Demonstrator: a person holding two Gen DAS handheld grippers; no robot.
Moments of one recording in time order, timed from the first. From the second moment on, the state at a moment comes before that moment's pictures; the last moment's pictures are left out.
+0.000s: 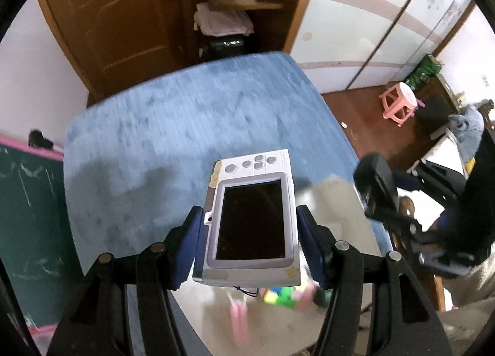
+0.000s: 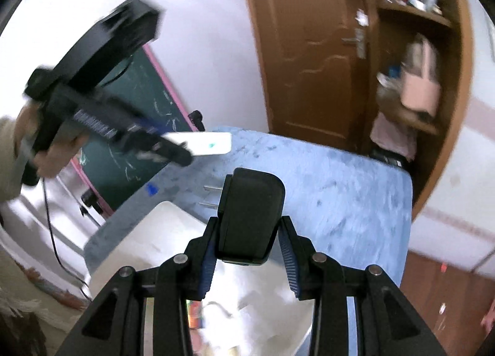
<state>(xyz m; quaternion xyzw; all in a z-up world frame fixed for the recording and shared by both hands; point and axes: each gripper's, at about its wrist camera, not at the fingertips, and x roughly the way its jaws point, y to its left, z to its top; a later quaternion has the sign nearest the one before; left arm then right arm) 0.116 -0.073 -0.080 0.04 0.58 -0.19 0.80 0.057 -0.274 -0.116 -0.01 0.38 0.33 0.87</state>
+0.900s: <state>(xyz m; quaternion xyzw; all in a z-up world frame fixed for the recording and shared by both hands) 0.022 -0.049 -0.202 0.04 0.64 -0.14 0.76 0.001 -0.219 -0.209 -0.04 0.56 0.17 0.81</state>
